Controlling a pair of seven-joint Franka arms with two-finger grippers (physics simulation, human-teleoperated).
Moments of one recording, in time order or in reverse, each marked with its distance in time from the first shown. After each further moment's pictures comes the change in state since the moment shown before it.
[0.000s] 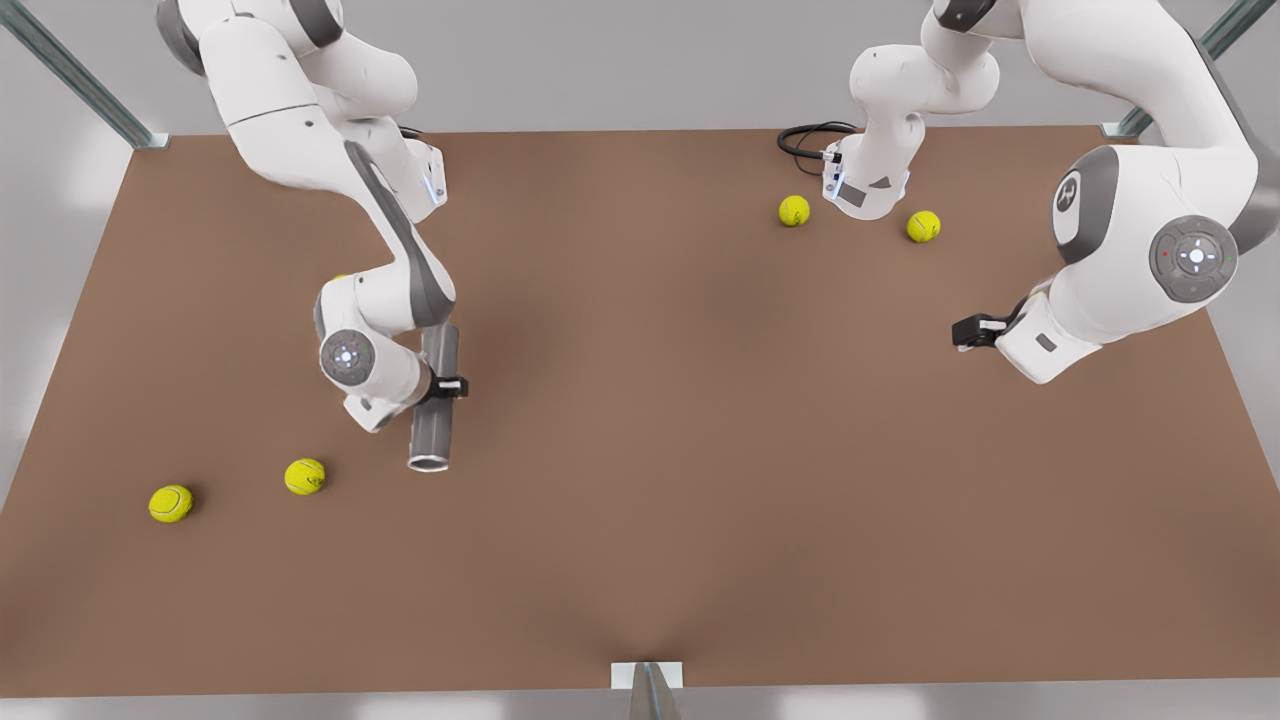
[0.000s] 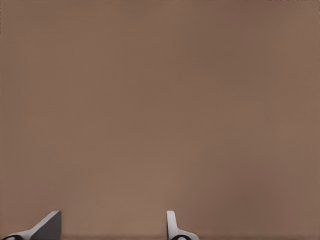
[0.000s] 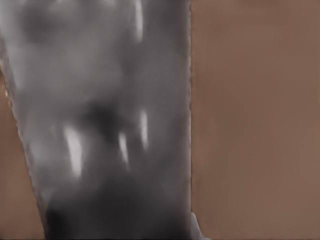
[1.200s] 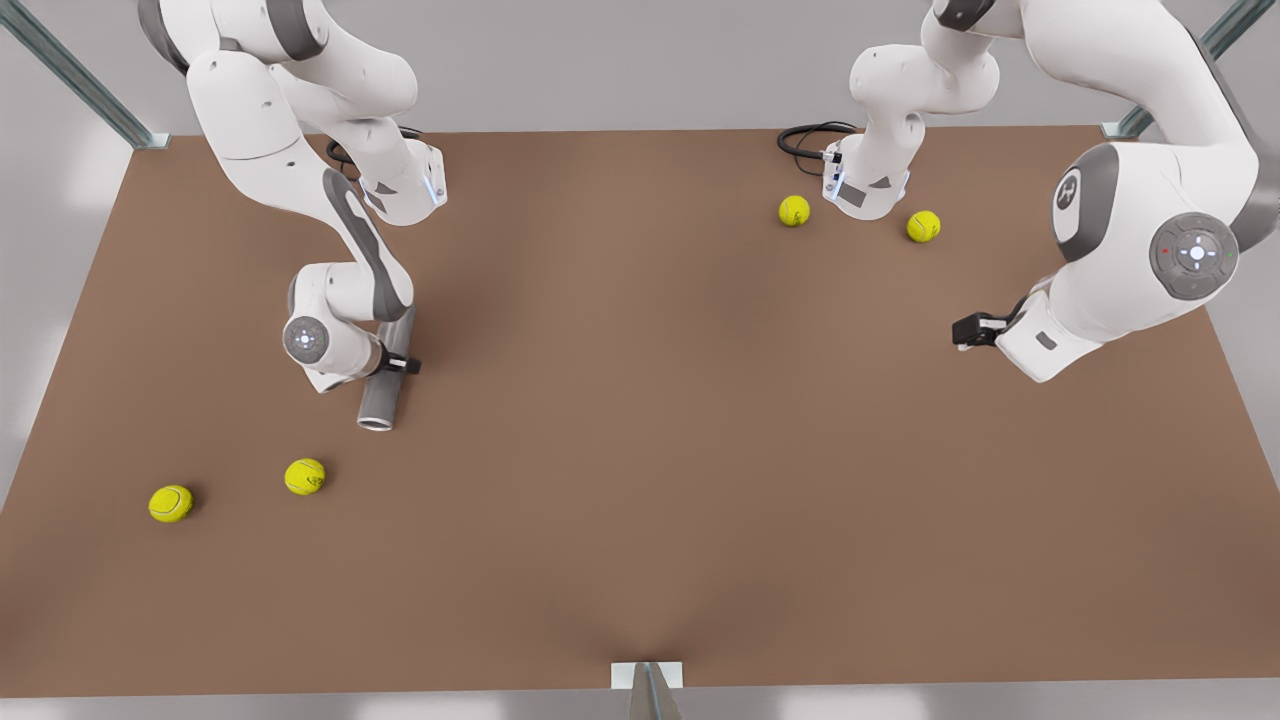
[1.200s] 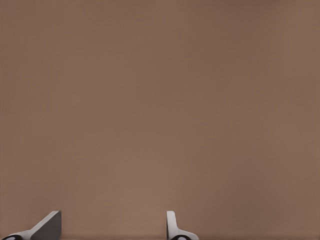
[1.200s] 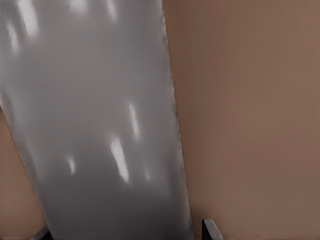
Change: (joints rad) left arm 0.001 -0.003 0.000 0.000 0.000 0.003 0.003; right arm -0.053 -0.009 -0.207 -0.467 0.009 0.351 -0.003
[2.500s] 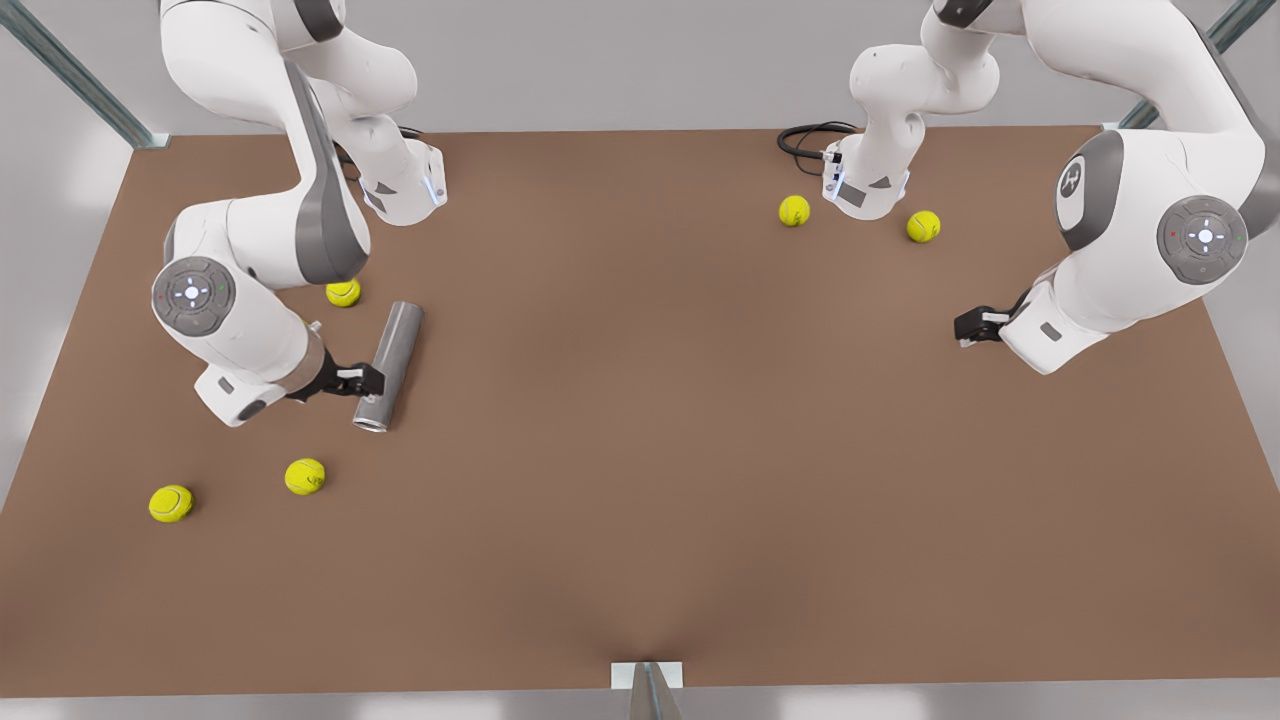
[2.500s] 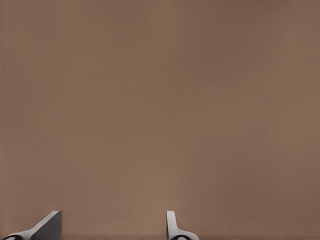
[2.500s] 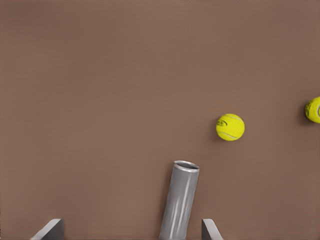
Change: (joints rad) left arm -0.008 -0.014 0.003 0.009 -0.001 0.000 0.002; right arm 0.161 -0.041 -0.021 0.979 -0.084 -0.813 -0.063
